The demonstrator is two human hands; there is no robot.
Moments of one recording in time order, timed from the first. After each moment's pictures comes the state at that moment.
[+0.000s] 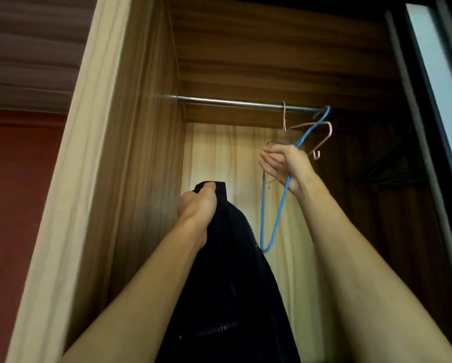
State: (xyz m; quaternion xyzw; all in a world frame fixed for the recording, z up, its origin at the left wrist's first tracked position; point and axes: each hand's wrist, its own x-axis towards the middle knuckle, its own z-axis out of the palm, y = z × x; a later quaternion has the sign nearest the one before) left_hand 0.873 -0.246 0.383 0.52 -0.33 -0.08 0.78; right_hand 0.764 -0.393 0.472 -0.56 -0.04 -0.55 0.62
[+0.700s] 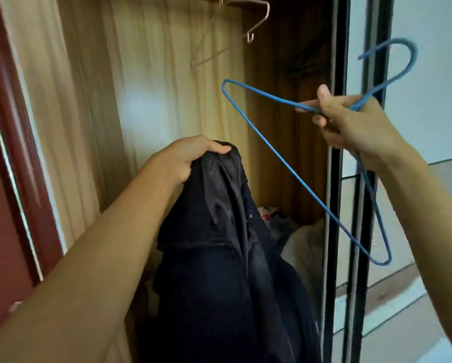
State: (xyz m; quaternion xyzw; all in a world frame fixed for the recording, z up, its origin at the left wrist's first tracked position) left_hand 0.821 -0.203 0.277 0.62 -0.48 -0.39 0.49; right_hand 0.559 -0.264 0.273 -0.73 0.17 -0.58 0.32
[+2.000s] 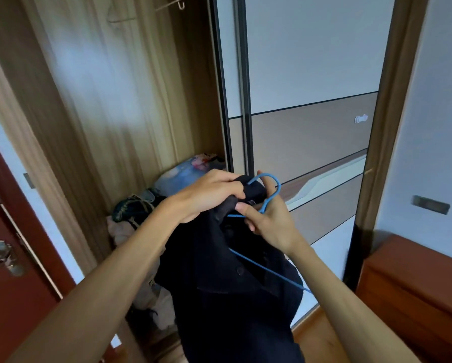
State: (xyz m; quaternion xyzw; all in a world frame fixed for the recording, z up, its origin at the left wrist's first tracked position) left_hand 0.560 -0.045 0.131 0.54 -0.71 -0.32 0.31; right_hand 0.407 -0.076 0.040 -0.70 0.26 -0.52 0.40
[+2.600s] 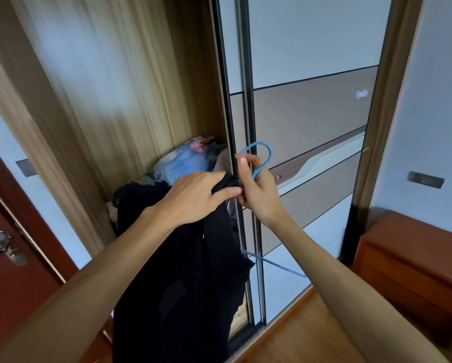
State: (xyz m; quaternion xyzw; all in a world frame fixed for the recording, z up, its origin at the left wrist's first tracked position) left_hand 0.612 -0.037 0.077 0.55 -0.81 0.07 0.20; right_hand 0.457 -0.071 0.038 -0.63 0.28 -0.59 0.42
